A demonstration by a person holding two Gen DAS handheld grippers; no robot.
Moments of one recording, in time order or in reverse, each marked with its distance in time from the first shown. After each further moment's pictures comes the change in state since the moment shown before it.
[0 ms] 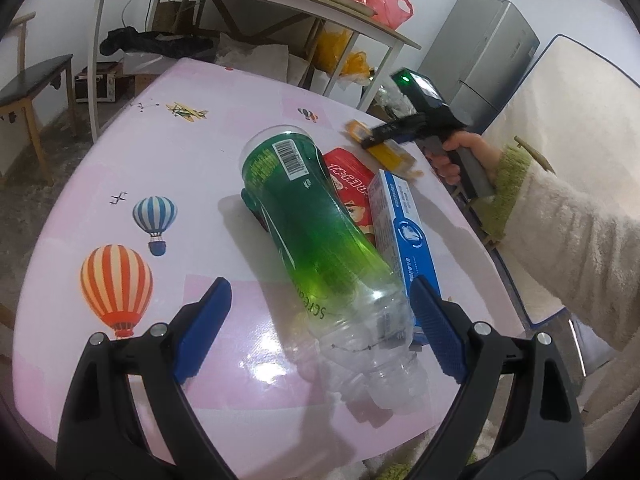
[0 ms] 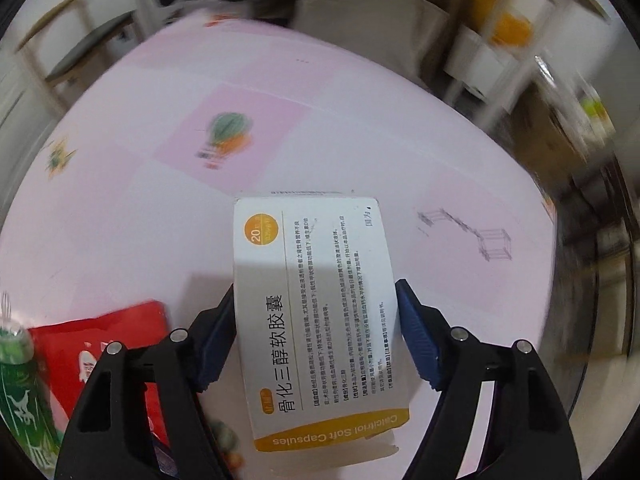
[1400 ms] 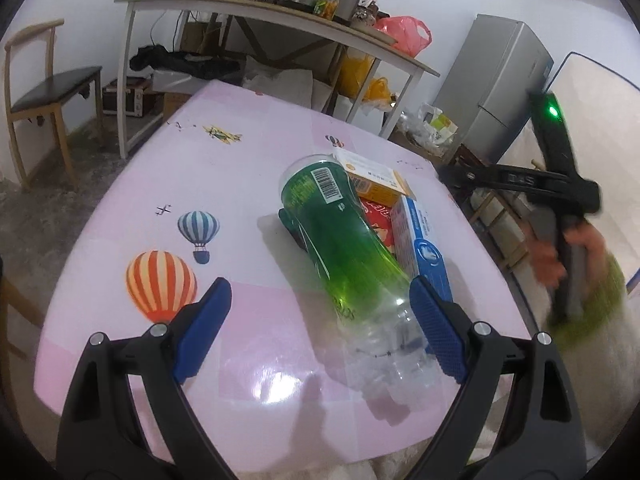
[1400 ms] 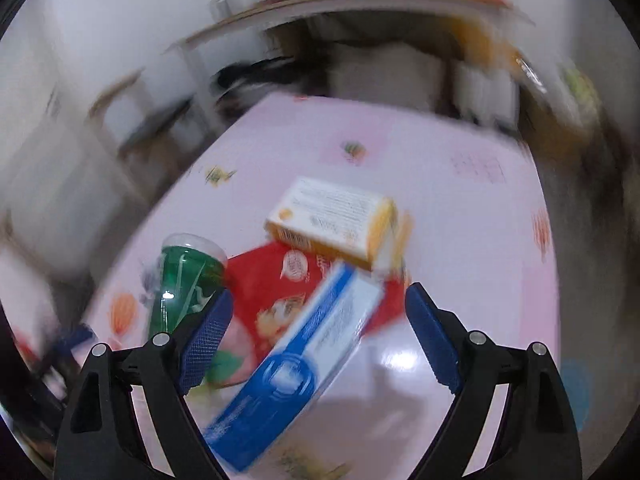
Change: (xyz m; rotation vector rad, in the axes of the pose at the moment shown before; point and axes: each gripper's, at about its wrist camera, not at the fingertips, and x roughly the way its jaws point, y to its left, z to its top) left arm -0.024 0.015 0.001 -0.033 -0.083 0.067; right arm -0.133 0.093 -0.108 -0.124 -0.317 0.187
